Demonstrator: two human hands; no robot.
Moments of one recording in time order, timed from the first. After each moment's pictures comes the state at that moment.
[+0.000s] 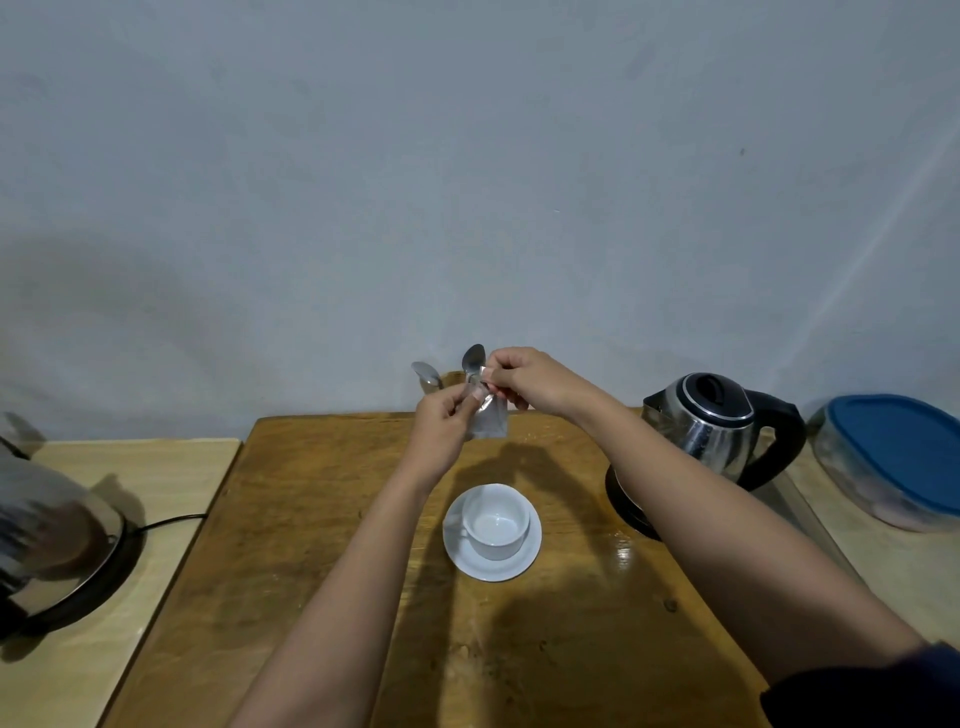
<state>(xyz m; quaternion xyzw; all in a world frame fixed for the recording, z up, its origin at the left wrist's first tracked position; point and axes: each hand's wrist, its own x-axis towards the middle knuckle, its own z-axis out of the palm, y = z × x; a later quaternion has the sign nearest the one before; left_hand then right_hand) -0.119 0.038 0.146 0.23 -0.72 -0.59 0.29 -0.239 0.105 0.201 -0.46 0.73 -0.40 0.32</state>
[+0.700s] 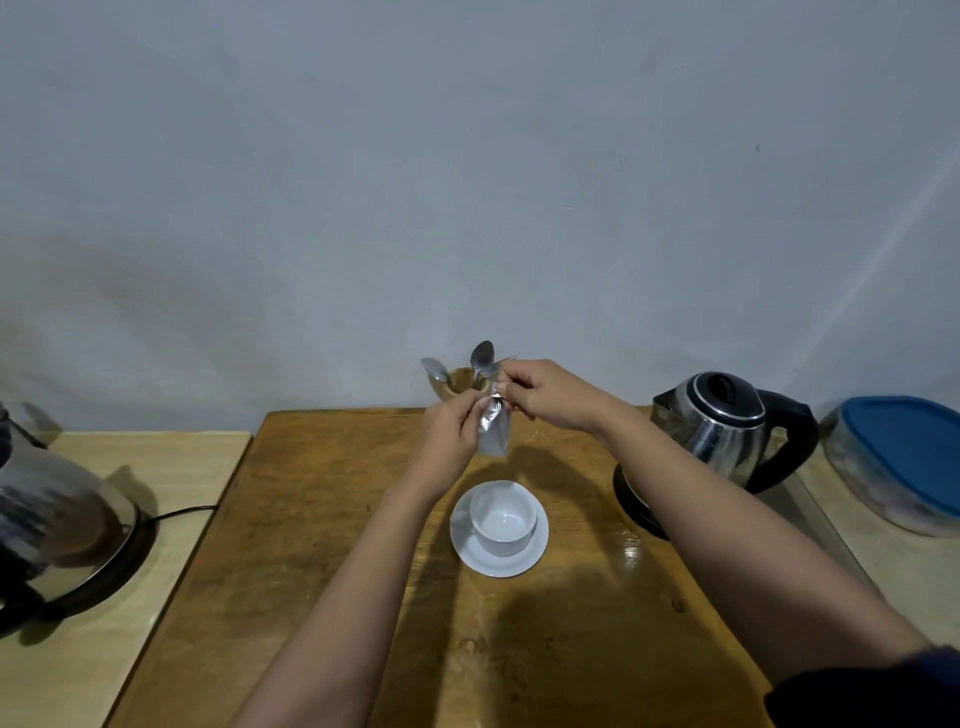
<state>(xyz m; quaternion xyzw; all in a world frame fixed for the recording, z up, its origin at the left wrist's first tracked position) -0.106 0.043 0.142 0.24 -0.83 -0.39 0.31 -0.242 0.114 0.188 -0.55 0.73 -0.32 0.26</state>
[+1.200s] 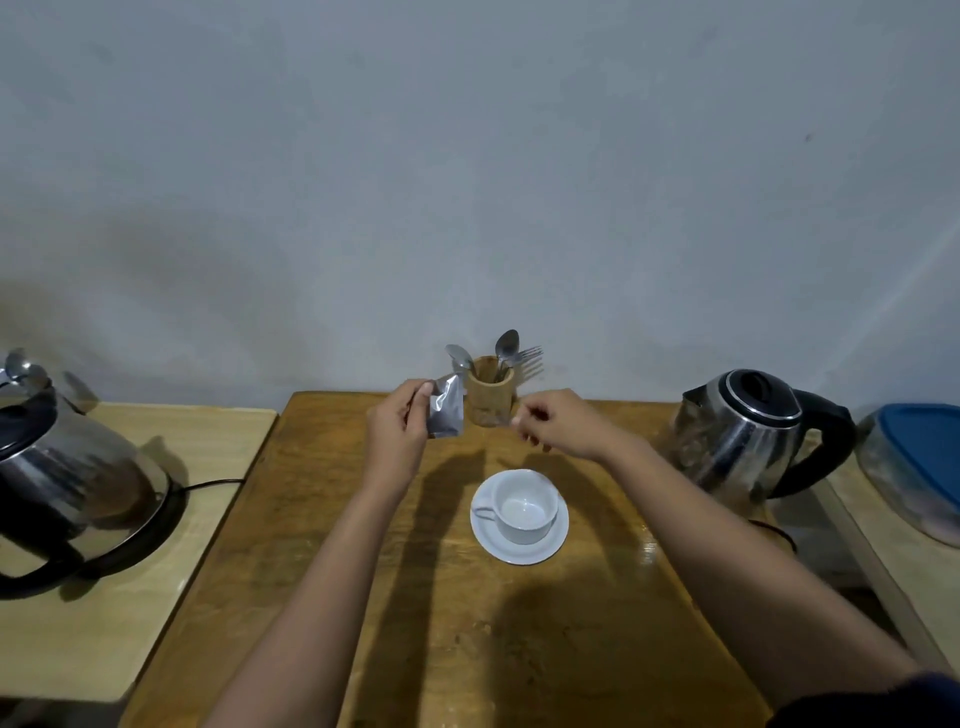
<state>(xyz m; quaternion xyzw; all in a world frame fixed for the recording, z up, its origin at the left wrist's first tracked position) -0.051 0.017 0.129 0.35 -0.73 -0.41 0.42 -0.226 0.117 0.145 -0.50 0.77 -0.27 0.28</state>
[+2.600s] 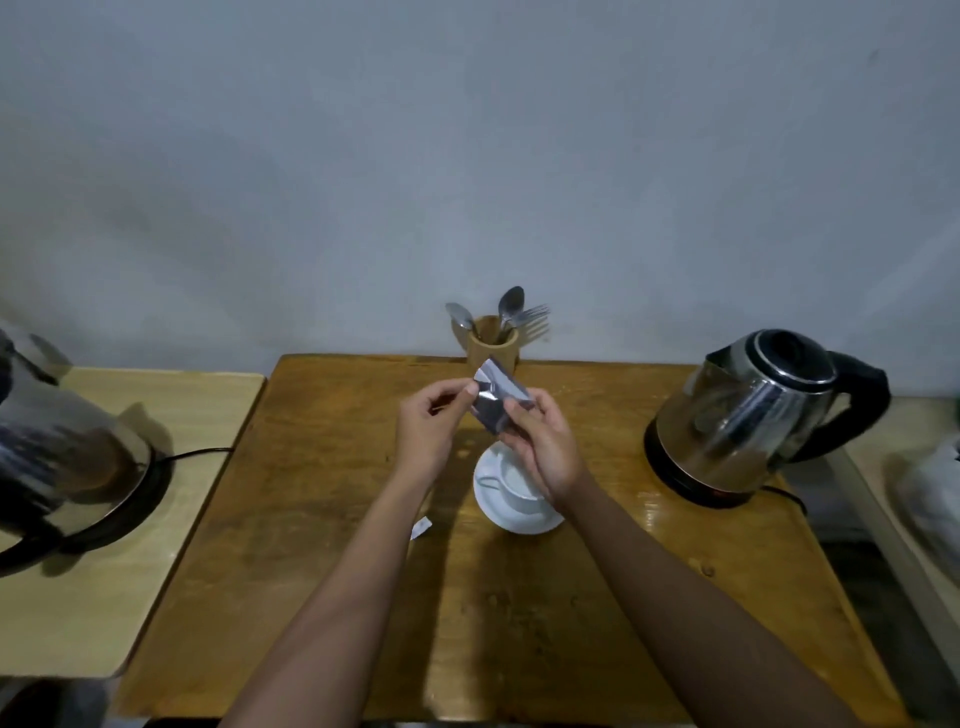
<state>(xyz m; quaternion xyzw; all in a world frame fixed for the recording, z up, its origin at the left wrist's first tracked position) -0.071 0.027 0.092 0.36 -0.63 -0.59 0.36 -0.177 0.114 0.063 -0.22 0.48 -0.73 0.45</state>
